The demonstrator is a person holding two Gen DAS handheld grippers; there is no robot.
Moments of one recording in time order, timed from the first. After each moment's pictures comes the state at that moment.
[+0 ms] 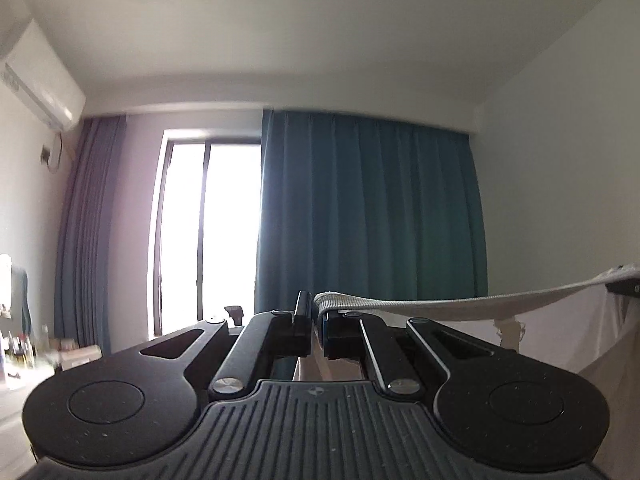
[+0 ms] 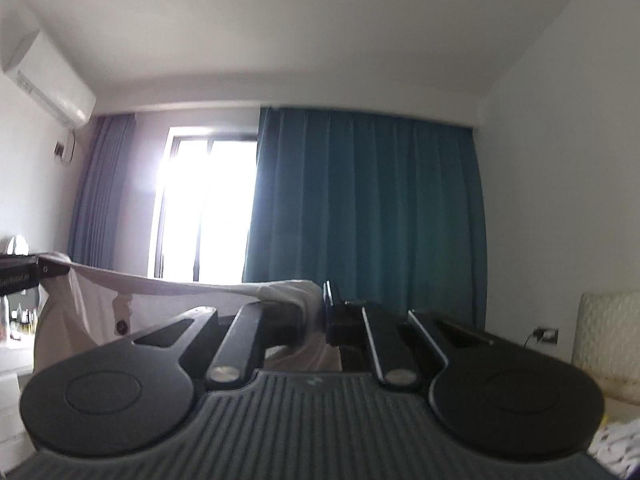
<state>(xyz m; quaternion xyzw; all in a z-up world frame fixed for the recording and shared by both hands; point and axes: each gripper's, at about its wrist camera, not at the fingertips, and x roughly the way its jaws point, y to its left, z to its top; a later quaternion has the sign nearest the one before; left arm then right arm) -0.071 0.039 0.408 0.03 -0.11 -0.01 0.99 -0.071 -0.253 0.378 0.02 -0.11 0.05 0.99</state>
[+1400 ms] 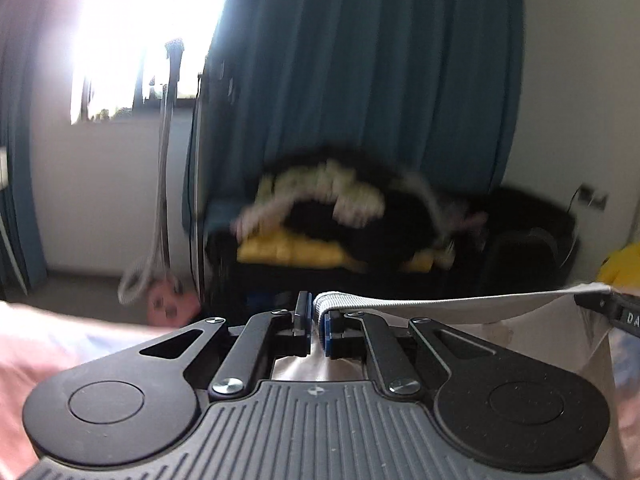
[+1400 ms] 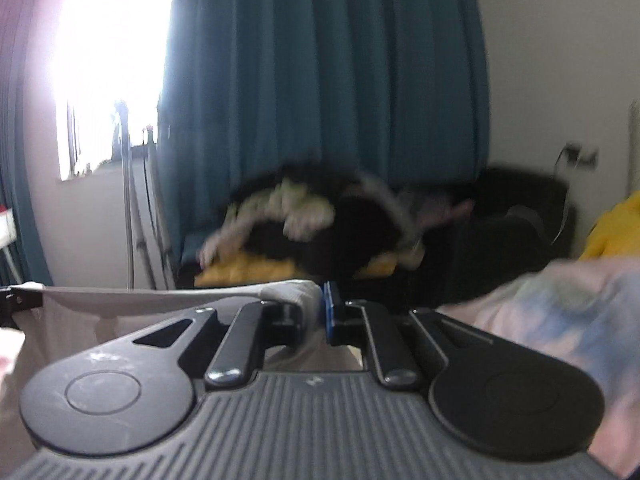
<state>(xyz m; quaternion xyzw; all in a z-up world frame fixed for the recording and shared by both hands) 0.502 0.006 -0.025 -0.04 0.22 -0.05 0.97 0.486 -0.267 0.006 0.05 0.16 0.02 0.99</state>
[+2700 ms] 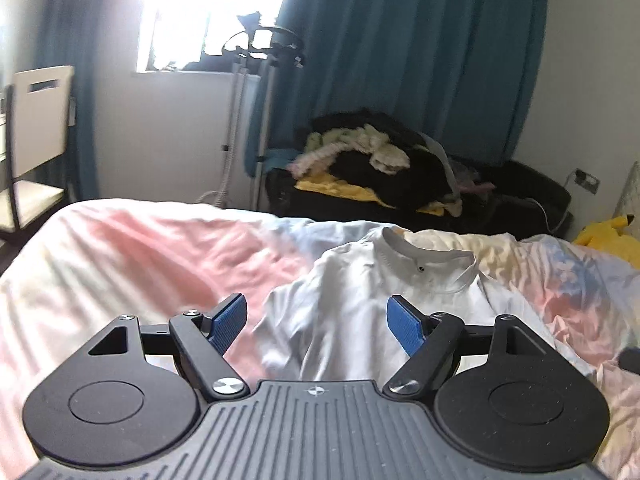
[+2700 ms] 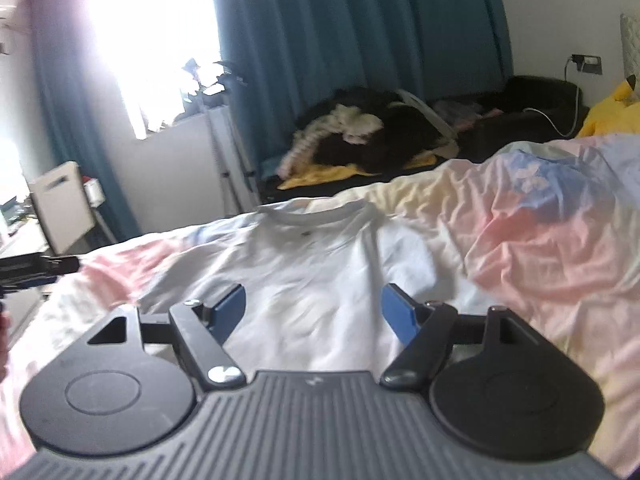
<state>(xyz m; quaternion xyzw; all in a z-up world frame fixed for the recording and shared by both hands) 0.180 0.118 0.040 -0.08 0.24 -0.01 0.97 0.143 -0.255 0.016 0.12 0.24 0.11 0.96</state>
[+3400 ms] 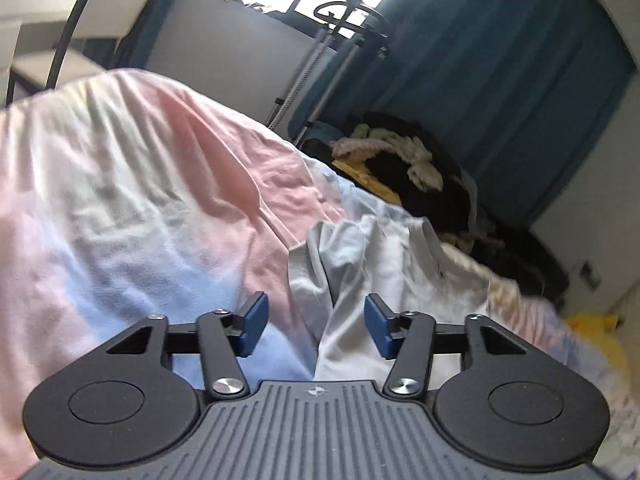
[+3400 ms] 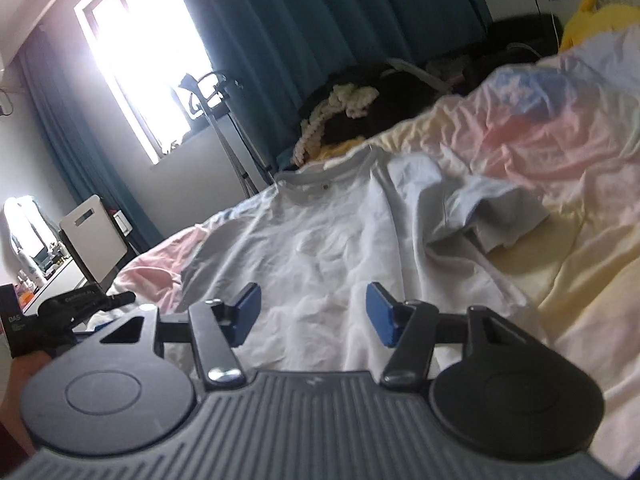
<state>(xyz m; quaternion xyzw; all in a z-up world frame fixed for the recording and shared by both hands) 0.189 0.168 -0.042 -0.28 0.25 0.01 0.93 0.100 -0.257 -0.044 0.23 0.25 0.11 0.93</state>
